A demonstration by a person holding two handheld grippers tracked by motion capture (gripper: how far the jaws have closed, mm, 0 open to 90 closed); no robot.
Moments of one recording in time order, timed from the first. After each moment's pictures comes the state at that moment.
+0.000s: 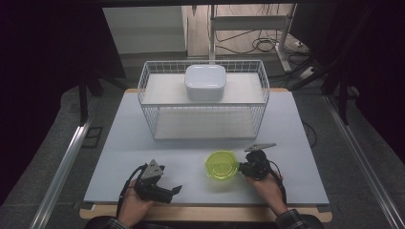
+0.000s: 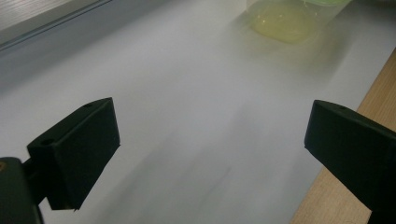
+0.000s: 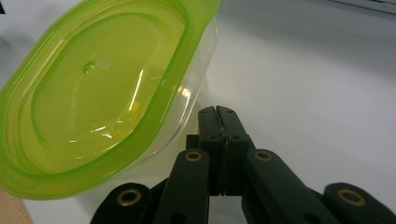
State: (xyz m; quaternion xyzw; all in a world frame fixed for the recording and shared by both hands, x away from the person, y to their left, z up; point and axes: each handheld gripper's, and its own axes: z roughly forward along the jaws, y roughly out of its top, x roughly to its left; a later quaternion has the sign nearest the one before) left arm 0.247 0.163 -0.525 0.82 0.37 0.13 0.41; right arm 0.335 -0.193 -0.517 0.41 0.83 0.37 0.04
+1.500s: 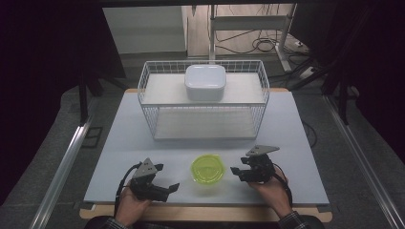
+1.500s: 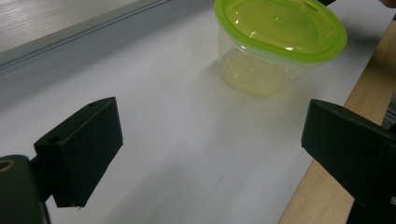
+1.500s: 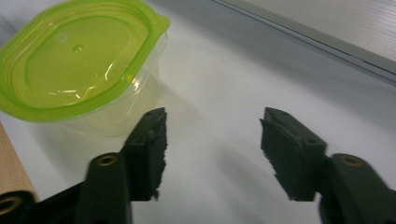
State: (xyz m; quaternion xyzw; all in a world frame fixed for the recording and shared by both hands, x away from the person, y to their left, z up) left arm 0.245 0.174 -0.518 0.81 0.36 0.12 0.45; right arm 0.315 -0.198 -0.496 0.35 0.85 0.38 0.11
